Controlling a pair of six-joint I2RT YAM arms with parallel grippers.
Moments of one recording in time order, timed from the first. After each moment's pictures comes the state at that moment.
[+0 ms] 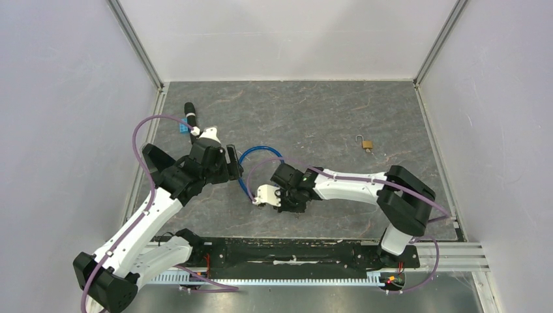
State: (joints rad) left arm -0.52 0.92 0.87 -0.75 -0.18 -0.58; right arm 1.04 1.73 1.04 -0.58 -0.17 -0.54
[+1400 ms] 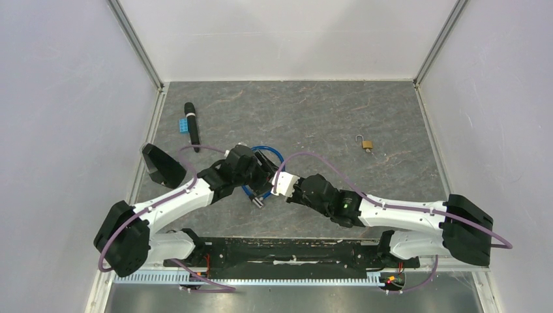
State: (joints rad) left arm -0.70 1.21 0.68 -0.19 0.11 -1.36; right arm 1.13 1.24 0.63 0.12 0.29 -0.40
